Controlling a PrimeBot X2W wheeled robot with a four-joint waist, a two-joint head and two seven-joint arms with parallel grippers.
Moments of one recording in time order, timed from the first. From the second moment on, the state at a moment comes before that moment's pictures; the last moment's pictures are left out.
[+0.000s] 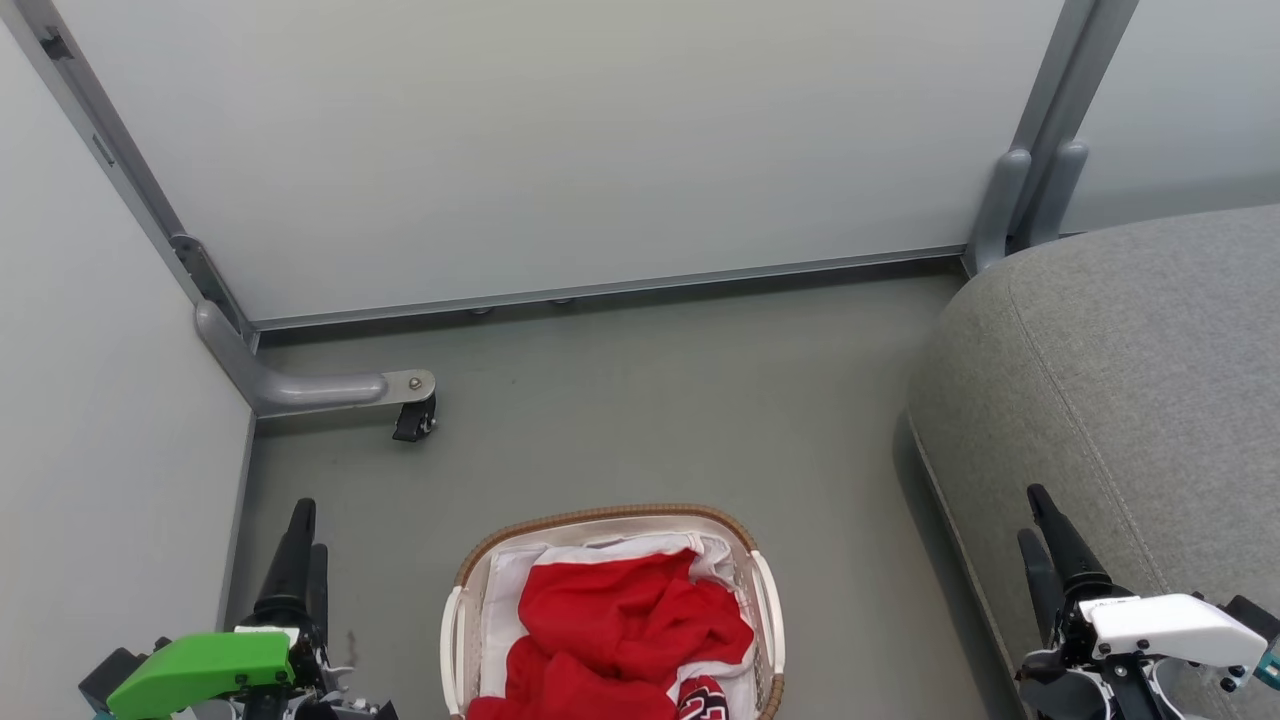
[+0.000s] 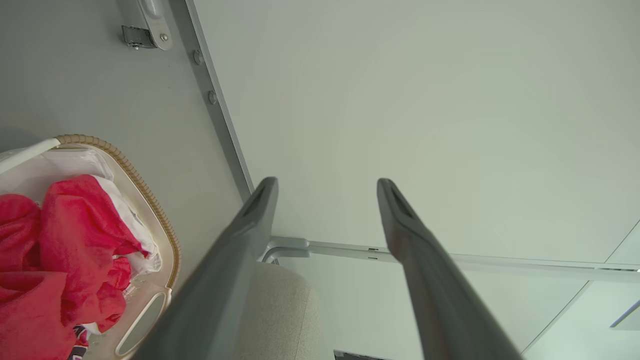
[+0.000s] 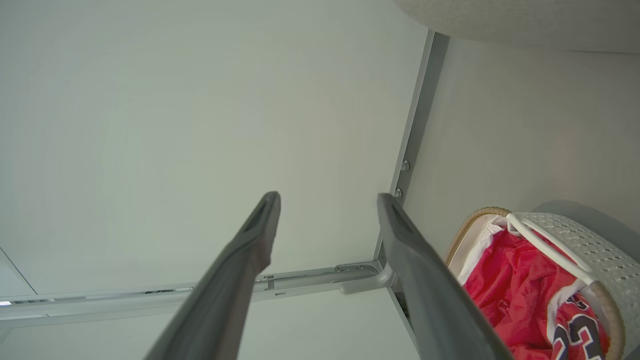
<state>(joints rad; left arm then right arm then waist) -0.05 0.04 0.05 0.30 -1.58 -0.13 0.06 -0.06 -0.03 -0.09 0.31 1.54 0.13 0.06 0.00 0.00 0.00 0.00</state>
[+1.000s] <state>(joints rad) -0.05 0.04 -0.01 0.21 -1.04 -0.10 -0.06 -0.06 -0.03 -0.09 0.20 0.95 0.13 -0.06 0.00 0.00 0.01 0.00</state>
